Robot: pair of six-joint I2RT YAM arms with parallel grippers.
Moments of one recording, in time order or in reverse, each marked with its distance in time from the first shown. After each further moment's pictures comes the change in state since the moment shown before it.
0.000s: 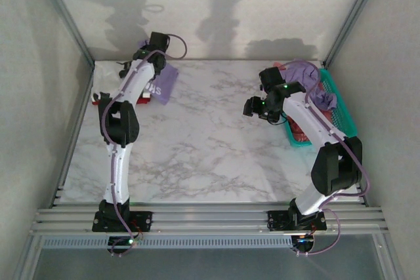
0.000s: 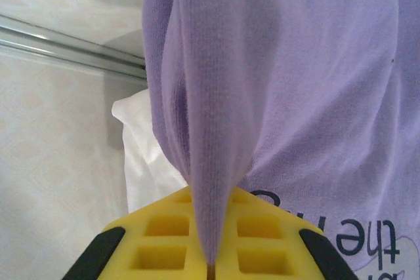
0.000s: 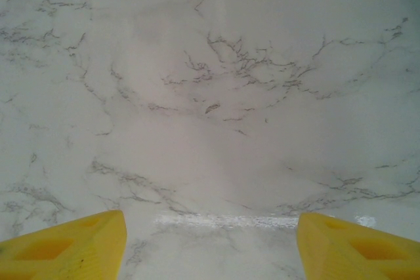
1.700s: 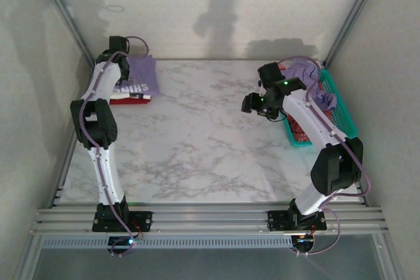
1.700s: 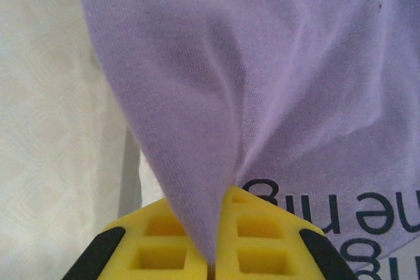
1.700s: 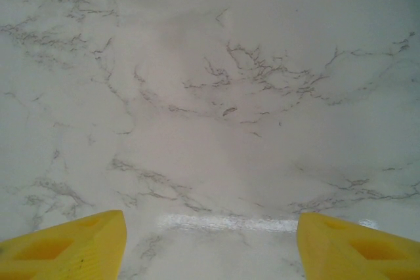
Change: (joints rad) left arm 0.262 -0.121 -0.224 0.030 0.224 -0.105; right arm 0.021 0.004 0.071 -0.044 -0.003 0.000
